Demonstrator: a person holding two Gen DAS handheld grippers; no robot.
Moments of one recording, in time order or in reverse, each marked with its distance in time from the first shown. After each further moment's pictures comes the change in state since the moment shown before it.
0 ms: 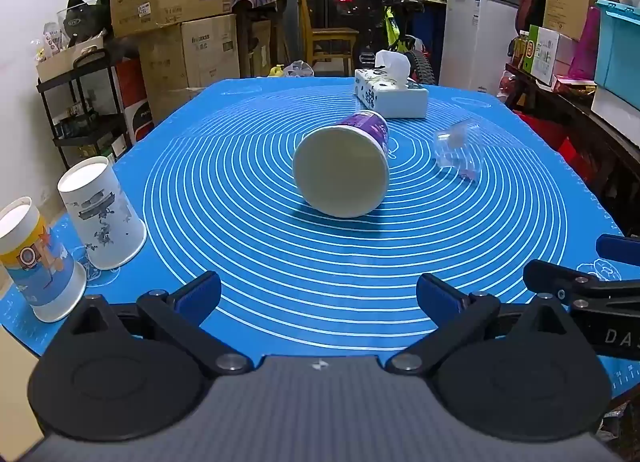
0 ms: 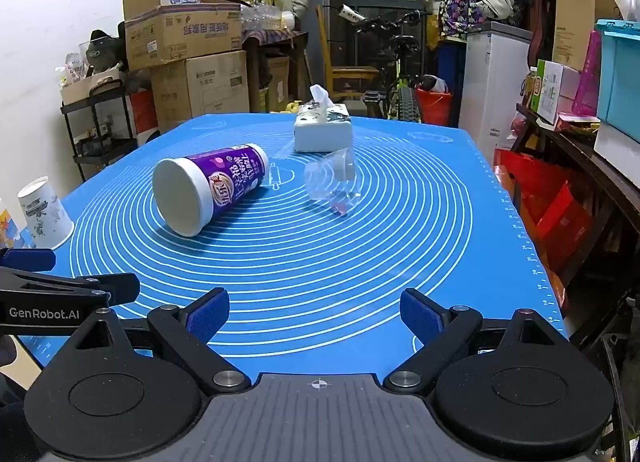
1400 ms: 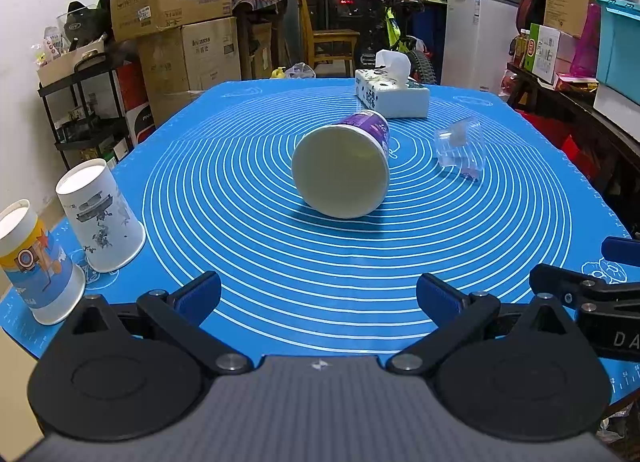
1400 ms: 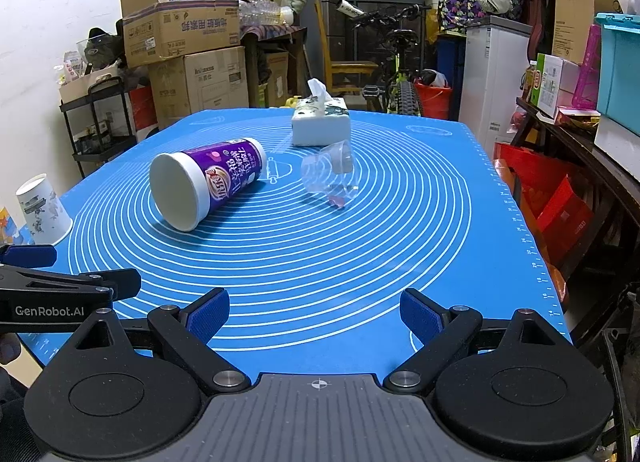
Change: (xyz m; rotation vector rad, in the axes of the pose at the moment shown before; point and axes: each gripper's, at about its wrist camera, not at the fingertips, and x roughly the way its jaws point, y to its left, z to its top) left arm 0.003 -0.004 -0.002 0.019 -0.008 0.020; right arm 0.002 -0.003 0.000 0.014 0.019 0.001
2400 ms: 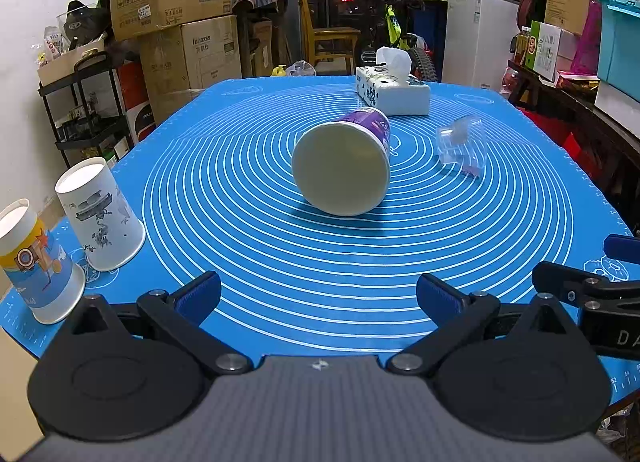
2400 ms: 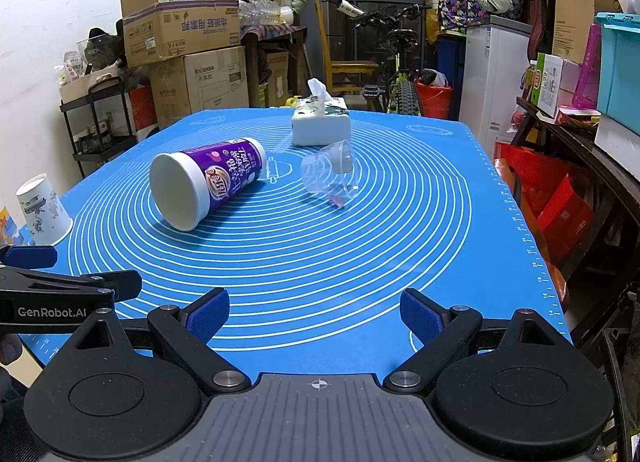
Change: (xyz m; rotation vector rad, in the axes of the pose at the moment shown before) left arm 0.000 0.000 -0.001 0.000 0.001 0.000; right arm 0.001 -0.001 -0.001 0.000 -0.001 0.000
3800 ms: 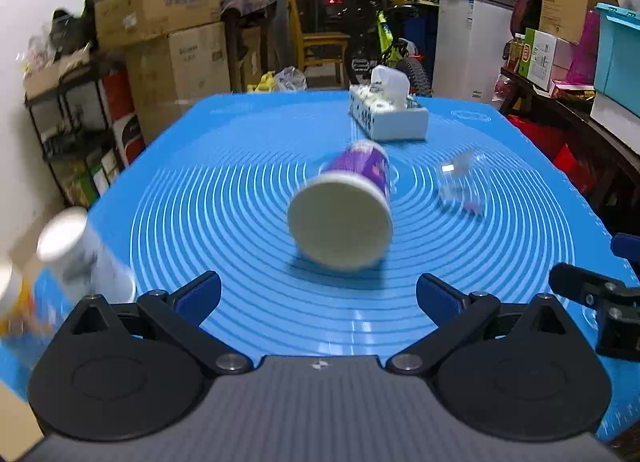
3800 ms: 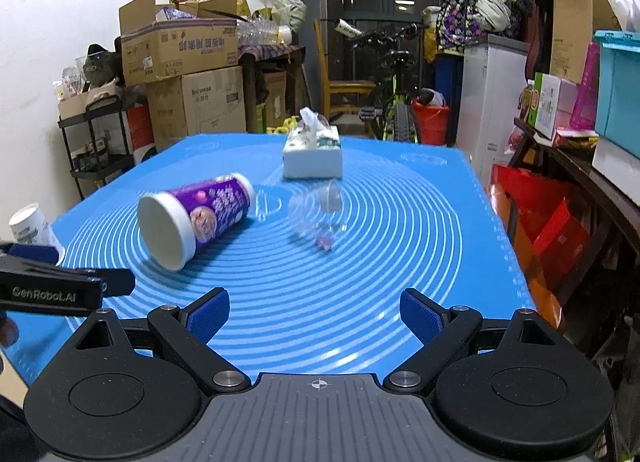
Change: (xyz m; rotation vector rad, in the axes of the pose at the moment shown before) left arm 0.017 0.009 0.044 0.023 -0.007 -0.037; right arm 0.004 -0.008 0.032 -0.010 -0.062 -0.004
